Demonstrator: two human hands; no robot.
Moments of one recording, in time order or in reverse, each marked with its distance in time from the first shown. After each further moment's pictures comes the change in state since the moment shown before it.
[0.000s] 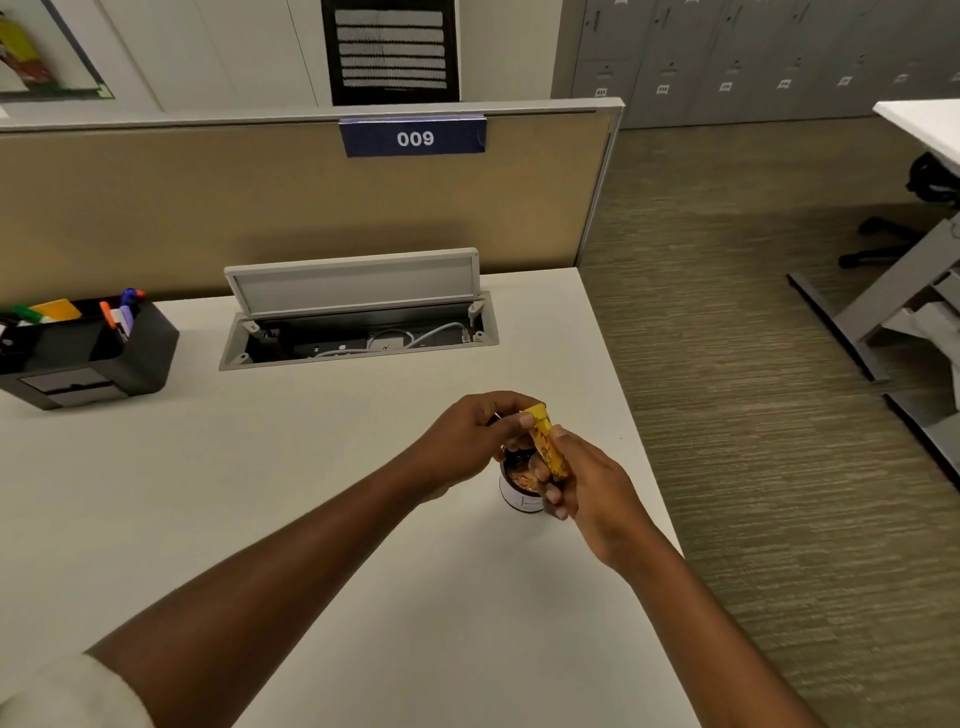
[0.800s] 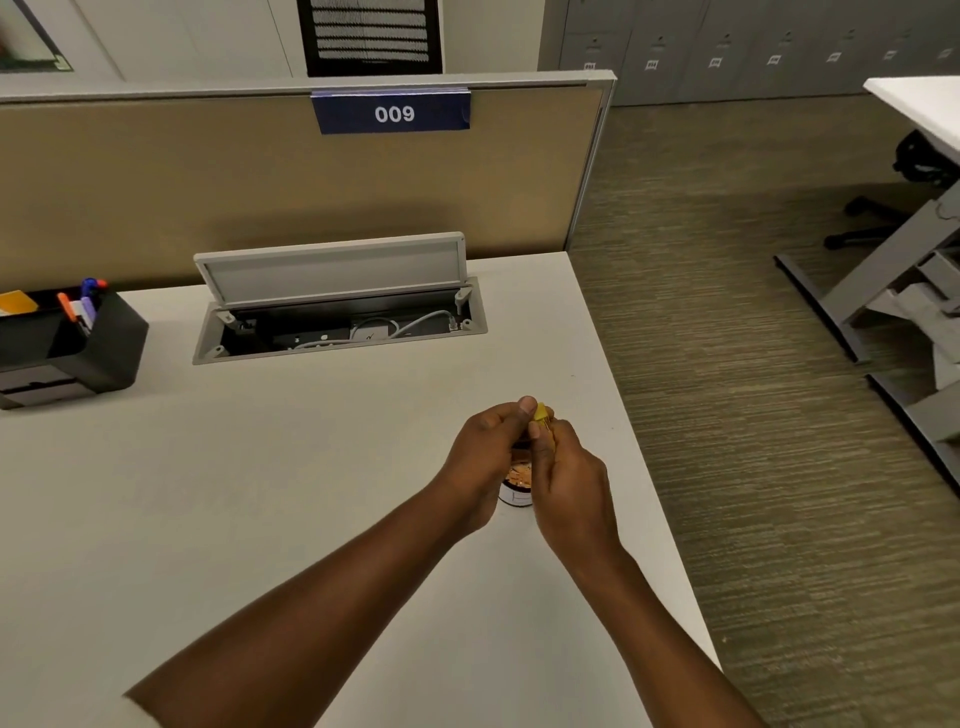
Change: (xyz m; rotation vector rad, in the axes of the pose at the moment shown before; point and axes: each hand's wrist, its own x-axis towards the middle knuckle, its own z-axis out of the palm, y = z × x) left_hand 0.010 -0.012 0.050 -0.592 0.161 -0.237; right_hand 0.007 0.023 0.019 -0.723 0.401 -0.463
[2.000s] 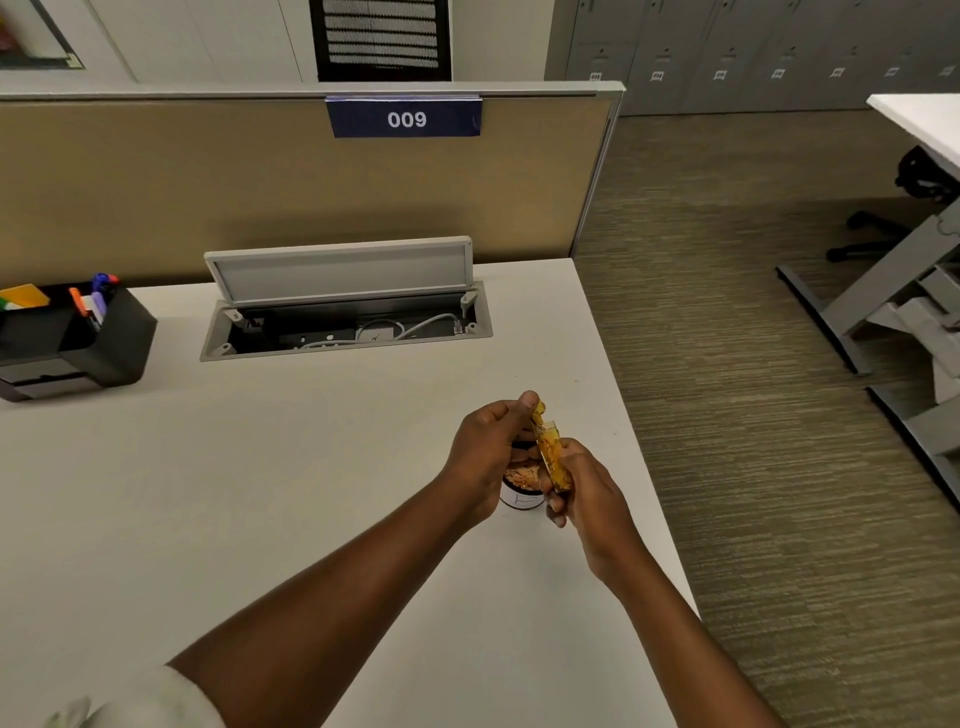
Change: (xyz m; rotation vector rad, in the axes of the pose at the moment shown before) left_hand 0.008 0.000 0.000 -0.036 0.122 0.000; right_hand 0.001 0.014 -0.017 0.579 -0.290 0.393
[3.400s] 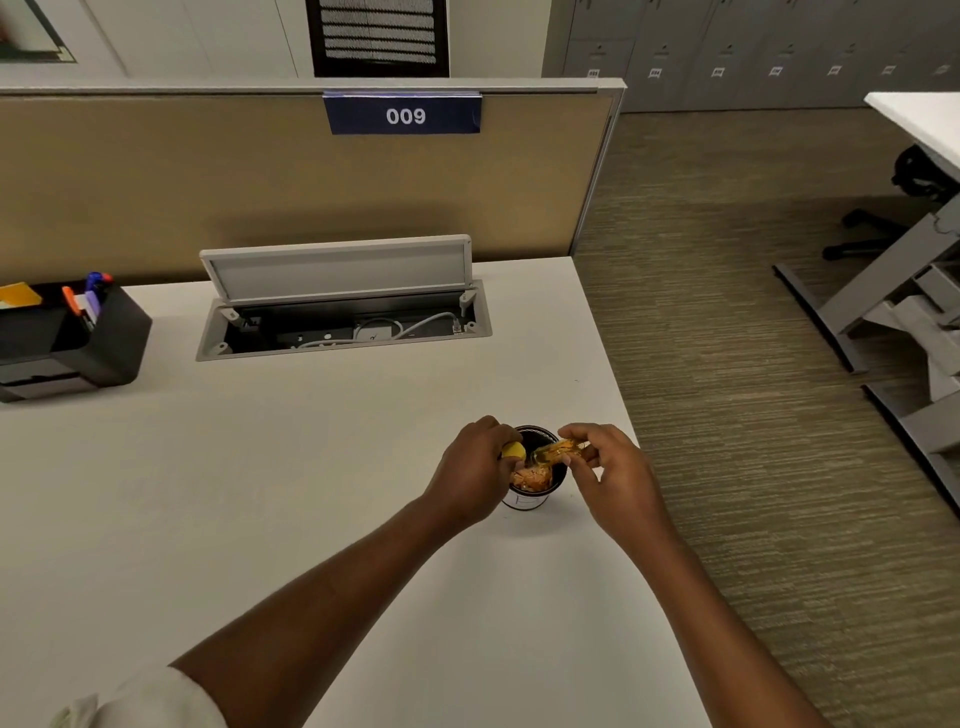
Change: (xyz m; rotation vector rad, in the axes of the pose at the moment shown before) left_hand 0.013 -0.026 -0.031 1.035 -0.055 0.433; right_hand 0.026 0.007 -0.038 -0.729 0.185 -0.436
